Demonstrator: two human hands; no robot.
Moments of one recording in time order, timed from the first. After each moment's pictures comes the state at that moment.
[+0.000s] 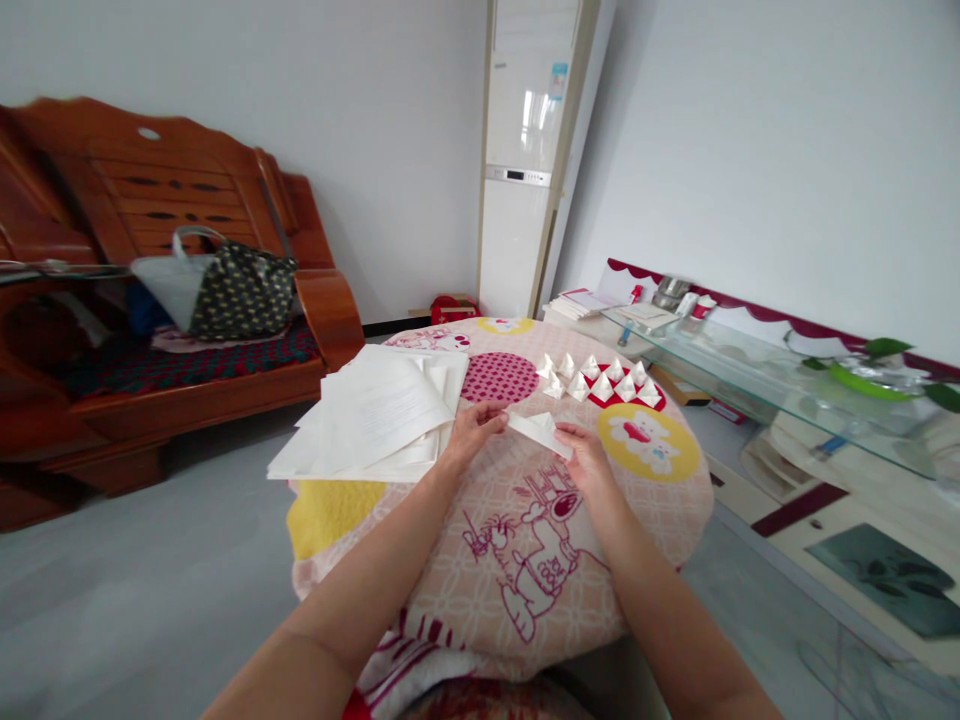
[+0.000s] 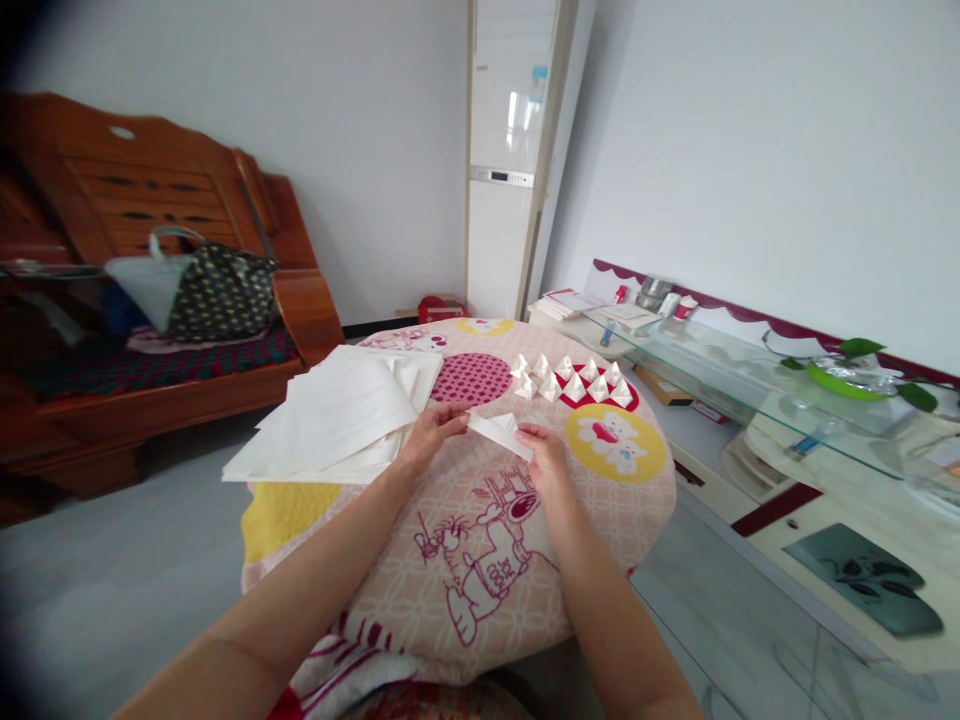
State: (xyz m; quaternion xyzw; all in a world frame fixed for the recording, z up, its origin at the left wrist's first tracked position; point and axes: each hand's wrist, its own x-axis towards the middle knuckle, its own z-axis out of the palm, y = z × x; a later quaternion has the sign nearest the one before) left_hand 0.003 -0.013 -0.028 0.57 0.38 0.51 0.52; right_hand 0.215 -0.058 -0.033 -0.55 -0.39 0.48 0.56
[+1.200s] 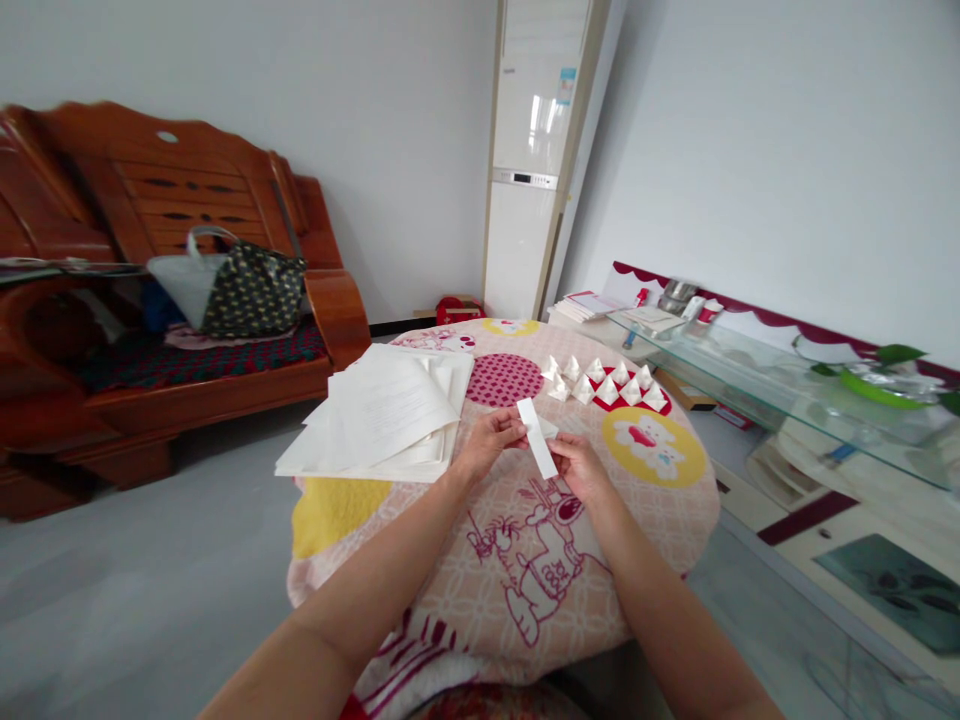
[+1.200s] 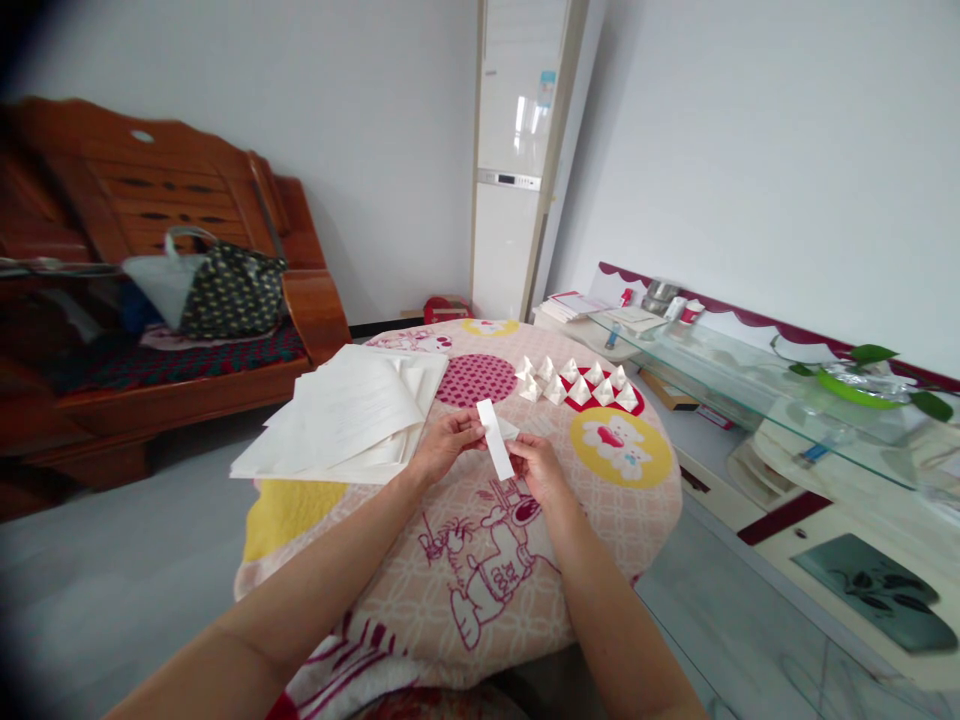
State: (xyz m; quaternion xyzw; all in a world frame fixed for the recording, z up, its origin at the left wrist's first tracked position) left_hand 0.022 -0.029 -0.023 0.50 0.24 0.49 0.68; right_hand 0.207 -0.059 -0.045 -0.40 -0.42 0.62 0.52
